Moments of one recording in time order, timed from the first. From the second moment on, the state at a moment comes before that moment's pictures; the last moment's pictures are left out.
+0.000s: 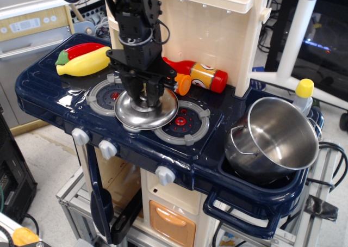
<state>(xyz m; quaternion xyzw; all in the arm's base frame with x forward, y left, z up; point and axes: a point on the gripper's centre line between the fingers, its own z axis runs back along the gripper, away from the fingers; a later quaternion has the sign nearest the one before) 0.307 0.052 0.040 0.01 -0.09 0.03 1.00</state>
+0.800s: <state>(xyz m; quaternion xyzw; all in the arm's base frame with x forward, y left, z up) 0.299 -0.045 0.112 0.18 -0.04 0.12 0.98</state>
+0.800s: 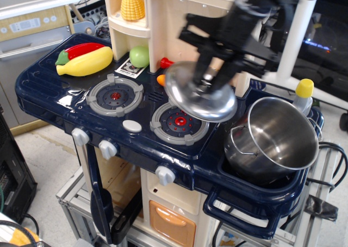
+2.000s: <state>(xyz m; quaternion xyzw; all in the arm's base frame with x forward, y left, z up) 0.307 -0.120 0.085 0.16 -0.13 0.18 0.96</state>
